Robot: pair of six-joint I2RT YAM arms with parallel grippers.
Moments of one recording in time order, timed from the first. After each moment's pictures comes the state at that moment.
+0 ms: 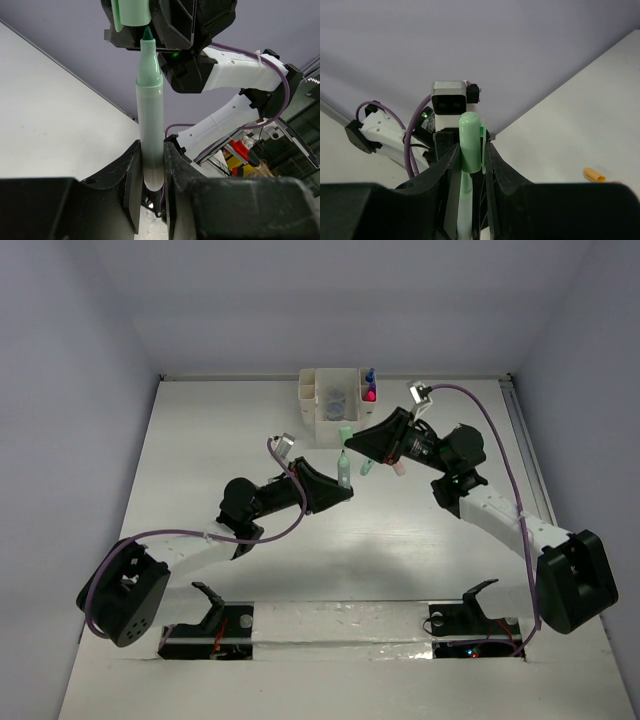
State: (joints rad) left arm -0.67 1.24 0.46 1.14 0.63 -0.97; right arm 0.46 1.30 0.82 0.88 -0.75 0.98
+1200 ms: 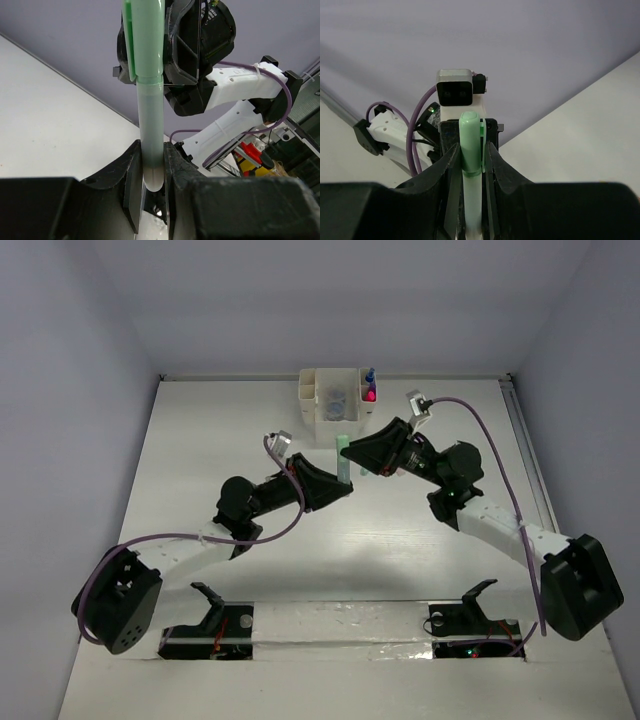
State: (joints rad) left arm -0.67 1.20 0.49 1.09 0.60 -0.91; right arm 0.54 1.26 0.73 1.00 -0.69 0.98
